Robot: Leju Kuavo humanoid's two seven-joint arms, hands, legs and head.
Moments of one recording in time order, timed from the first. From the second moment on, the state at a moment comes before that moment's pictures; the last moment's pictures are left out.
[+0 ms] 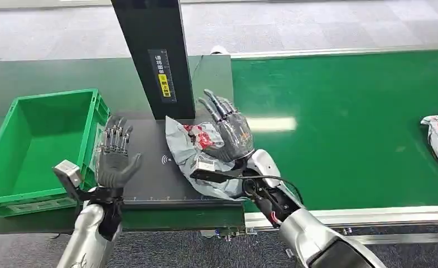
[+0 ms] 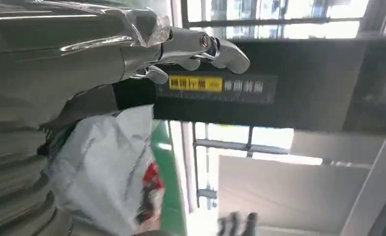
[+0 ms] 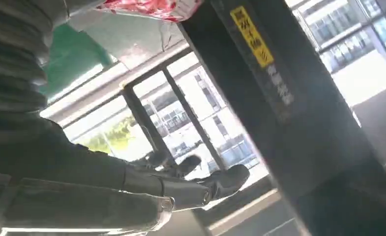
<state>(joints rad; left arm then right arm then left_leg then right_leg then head) -0.35 -0.02 -0.11 -1.07 0.14 -0.21 -0.55 -0.69 0.14 0.65 -0.59 0.60 -0.60 -0.63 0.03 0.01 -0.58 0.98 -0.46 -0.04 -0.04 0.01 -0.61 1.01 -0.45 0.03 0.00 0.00</state>
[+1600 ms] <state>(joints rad) -0.18 0.02 -0.34 -1.47 -0.62 0.32 -0.44 -0.58 0.07 0.44 -0.86 0.16 0.03 -0.53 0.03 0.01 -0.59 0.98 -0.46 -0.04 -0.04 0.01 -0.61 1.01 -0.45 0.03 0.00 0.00</state>
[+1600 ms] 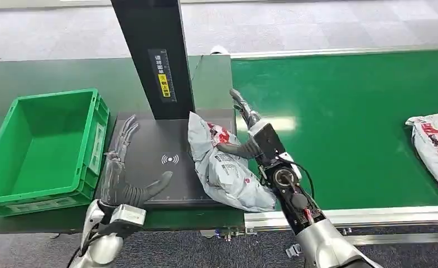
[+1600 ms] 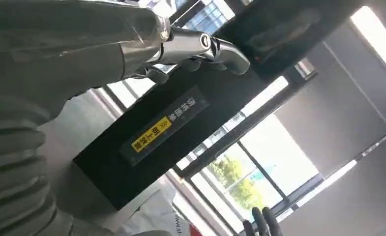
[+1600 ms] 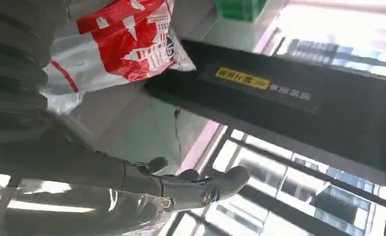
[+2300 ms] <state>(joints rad) -0.17 0.03 -0.39 -1.50 -0.76 0.15 -0.32 -0.72 0.09 0.73 -0.65 1.01 -0.32 -0.28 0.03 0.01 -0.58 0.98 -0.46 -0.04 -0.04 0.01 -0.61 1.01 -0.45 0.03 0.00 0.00</state>
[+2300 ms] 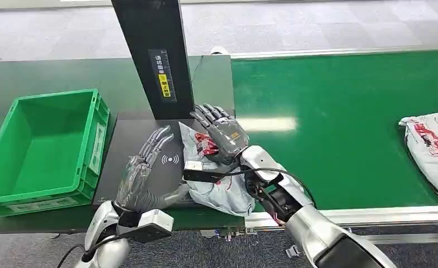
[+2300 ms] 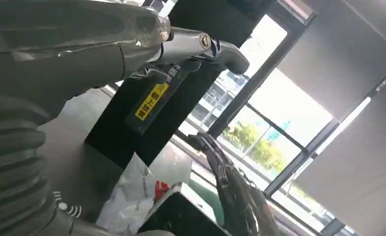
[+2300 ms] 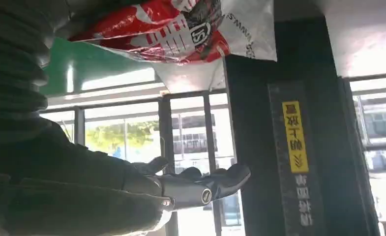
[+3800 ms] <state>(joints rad) -0.23 -0.02 -0.48 -1.26 -0.55 -0.10 -0.43 -0.54 0.15 0.42 -0.88 0.56 -0.62 -0.69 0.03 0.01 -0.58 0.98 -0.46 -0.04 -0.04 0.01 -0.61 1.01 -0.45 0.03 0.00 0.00</state>
